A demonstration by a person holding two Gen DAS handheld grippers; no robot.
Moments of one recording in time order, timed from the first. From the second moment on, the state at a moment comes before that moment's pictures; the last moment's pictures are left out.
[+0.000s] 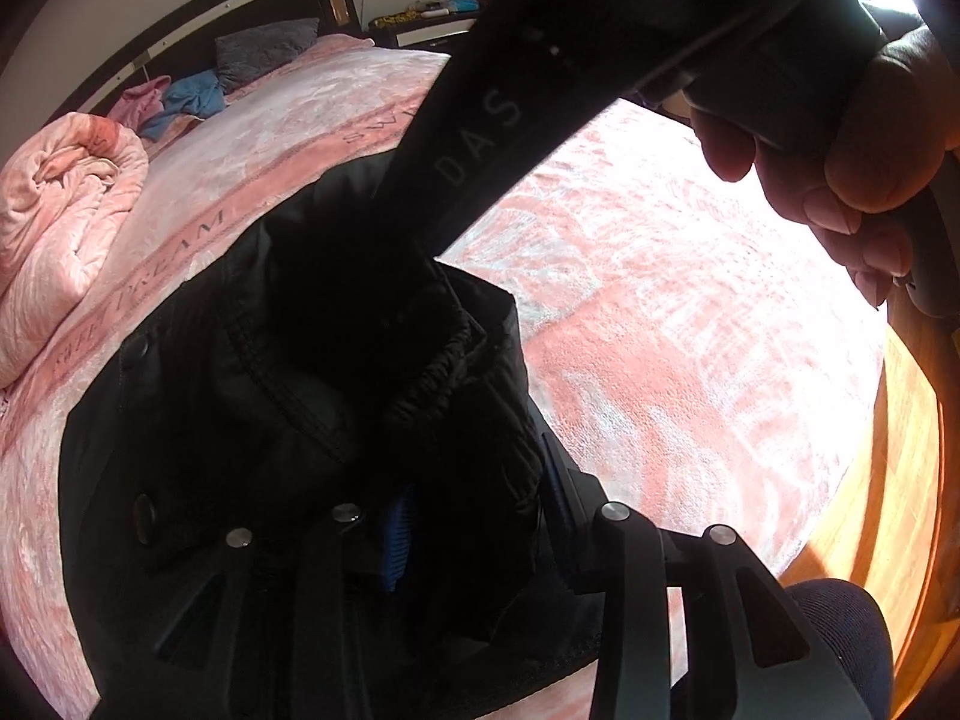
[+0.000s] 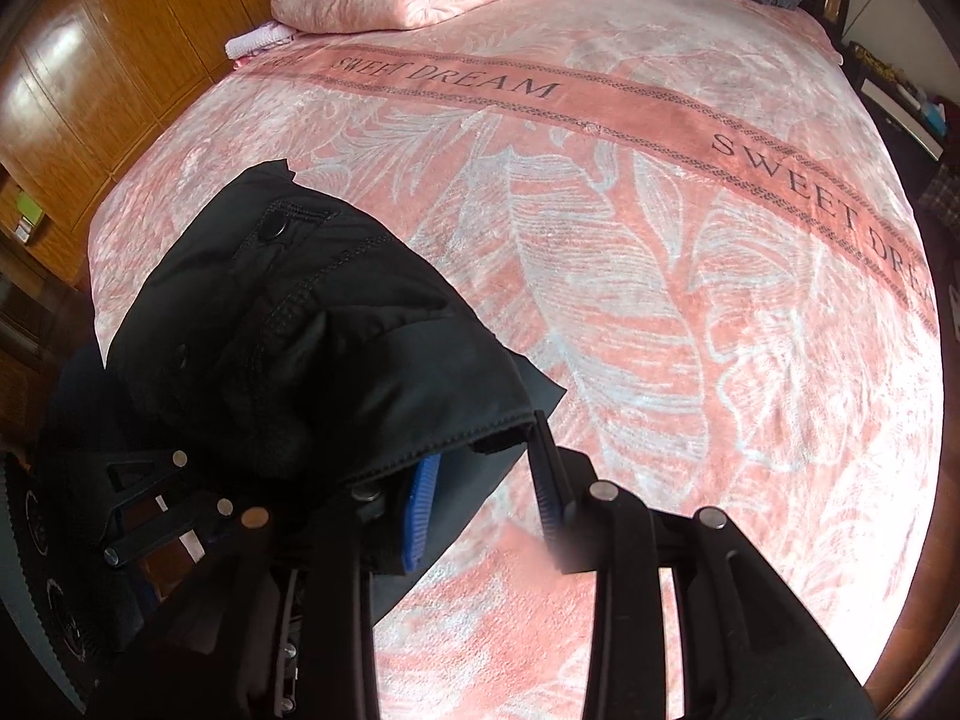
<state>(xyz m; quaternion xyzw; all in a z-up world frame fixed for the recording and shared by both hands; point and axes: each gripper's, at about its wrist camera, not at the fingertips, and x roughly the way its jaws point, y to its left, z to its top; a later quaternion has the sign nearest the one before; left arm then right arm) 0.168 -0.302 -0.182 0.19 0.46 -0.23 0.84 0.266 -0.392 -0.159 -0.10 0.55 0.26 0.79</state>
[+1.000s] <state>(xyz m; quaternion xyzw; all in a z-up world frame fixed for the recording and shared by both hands) 0.178 0.013 -0.158 -0.23 0.44 -0.25 0.83 0.197 -0.434 -0.173 0.14 0.50 0.16 0.84</state>
